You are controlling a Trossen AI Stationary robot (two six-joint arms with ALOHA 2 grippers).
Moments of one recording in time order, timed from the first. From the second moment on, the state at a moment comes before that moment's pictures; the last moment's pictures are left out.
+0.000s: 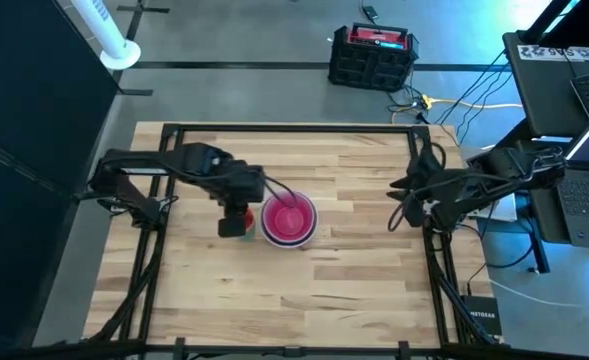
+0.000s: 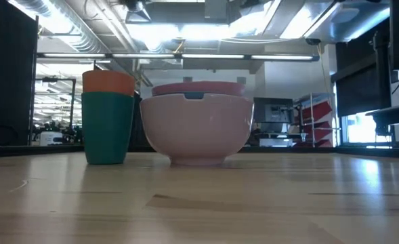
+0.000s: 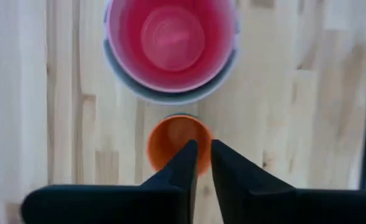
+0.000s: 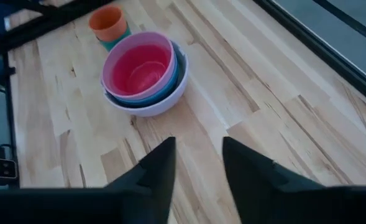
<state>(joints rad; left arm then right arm) -0.09 1.60 1.80 -1.47 -0.05 -0.13 0.33 0.88 1.27 -1.22 0.43 0.70</state>
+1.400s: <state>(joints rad) -0.19 1.26 1.87 -1.33 -0.23 -0.25 0.30 0.00 0.98 -0.83 0.85 0.49</state>
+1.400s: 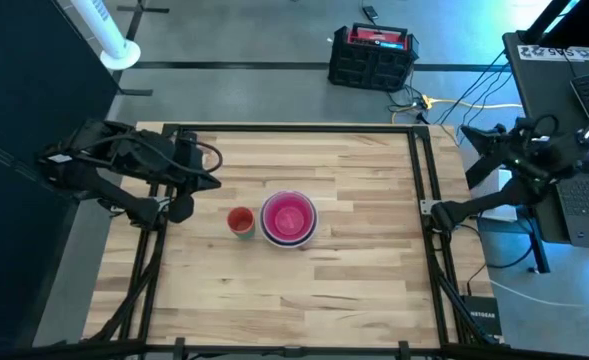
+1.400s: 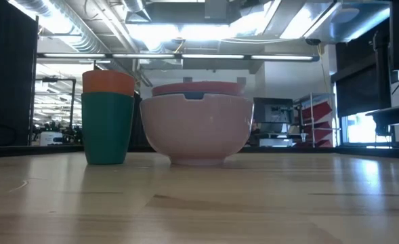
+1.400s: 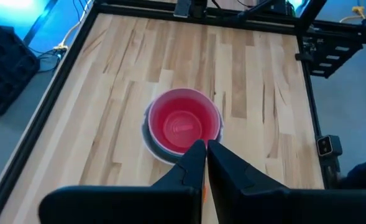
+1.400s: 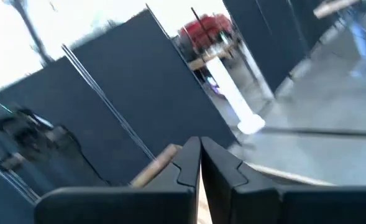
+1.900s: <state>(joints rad) -0.20 1.26 1.87 -1.30 -0.24 -0.26 0.25 0.00 0.59 -0.14 0.43 0.28</state>
